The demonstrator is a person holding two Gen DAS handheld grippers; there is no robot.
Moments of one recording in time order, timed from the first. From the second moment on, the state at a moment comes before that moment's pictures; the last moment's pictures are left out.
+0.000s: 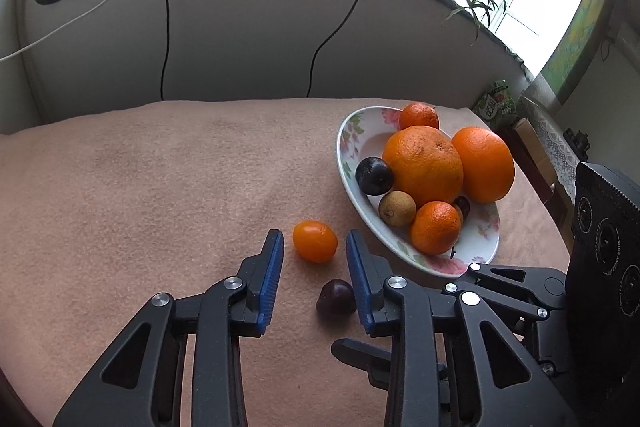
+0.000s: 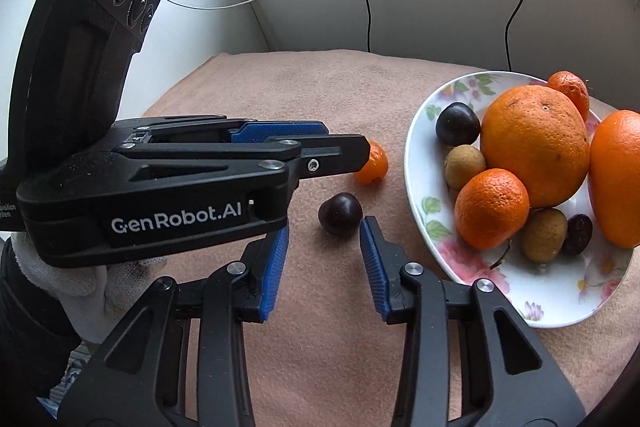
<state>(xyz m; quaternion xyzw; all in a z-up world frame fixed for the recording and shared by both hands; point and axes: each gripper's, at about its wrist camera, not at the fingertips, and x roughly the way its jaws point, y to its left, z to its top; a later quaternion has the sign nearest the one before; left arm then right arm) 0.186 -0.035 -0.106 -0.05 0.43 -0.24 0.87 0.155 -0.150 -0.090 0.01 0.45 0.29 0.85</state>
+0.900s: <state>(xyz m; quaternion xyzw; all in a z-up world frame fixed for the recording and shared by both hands) 0.204 -0.024 -0.121 -0.08 0.45 -0.25 0.85 0.160 -0.129 -0.093 -0.03 0.44 0.25 0.86</state>
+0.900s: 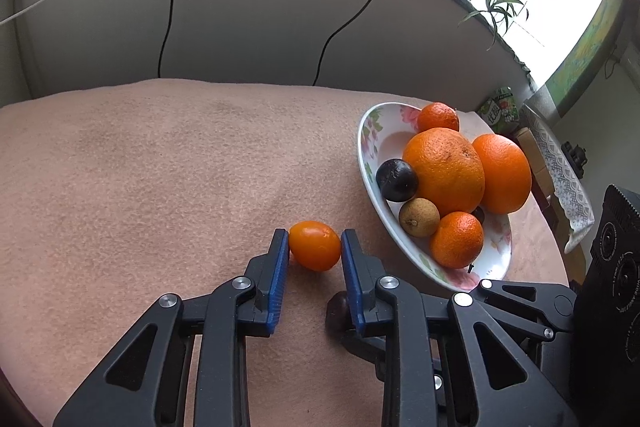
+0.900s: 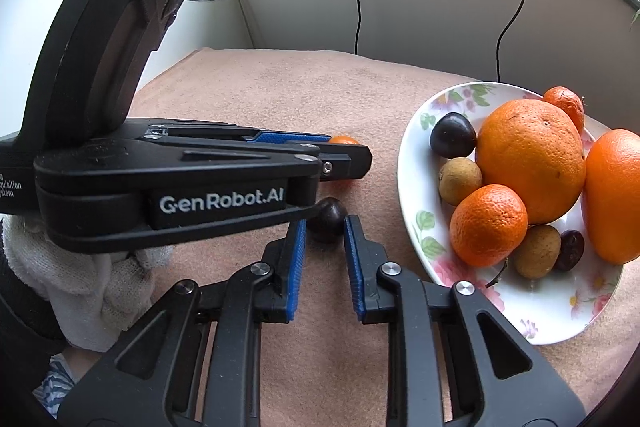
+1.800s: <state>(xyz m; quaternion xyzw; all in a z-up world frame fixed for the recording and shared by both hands) 0.192 -0.006 -0.102 -0.10 0.43 -0.23 0.87 0.163 -0.129 -0.087 -0.04 0.44 0.26 0.86</state>
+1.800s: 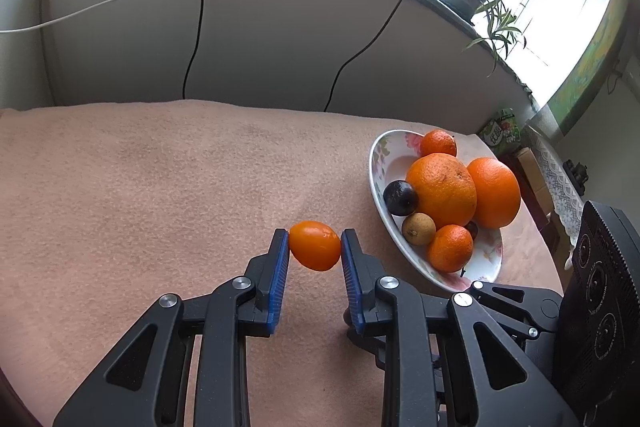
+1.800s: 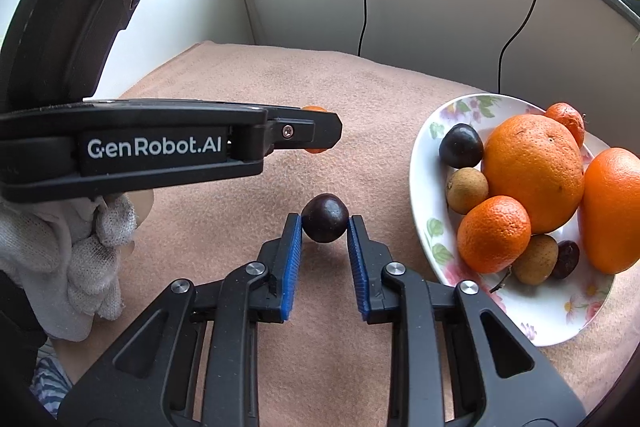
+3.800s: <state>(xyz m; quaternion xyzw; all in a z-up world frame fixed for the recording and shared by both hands) 0.236 -0.108 -0.062 -0.05 0.39 -0.26 0.88 0.156 -0.284 -0.045 0.06 0.38 0.18 0.91</state>
